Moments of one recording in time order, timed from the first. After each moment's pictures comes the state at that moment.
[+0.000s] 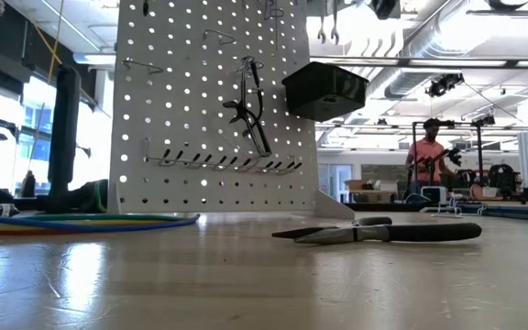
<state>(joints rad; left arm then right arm) -0.78 1.83 2.14 -0.97 -1.29 -1.09 -0.50 0.97 1.07 -0.16 -0.66 0.28</state>
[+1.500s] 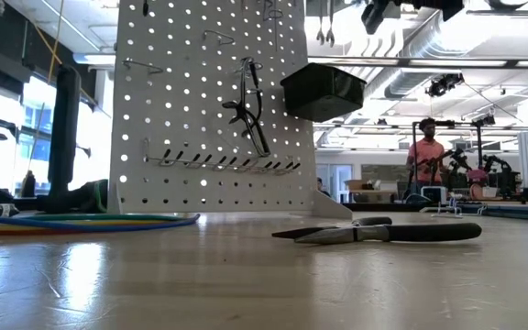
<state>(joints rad) -0.77 1.83 2.14 -0.97 -1.26 -1.12 -0.73 1.08 1.07 -0.01 -1.00 0.37</state>
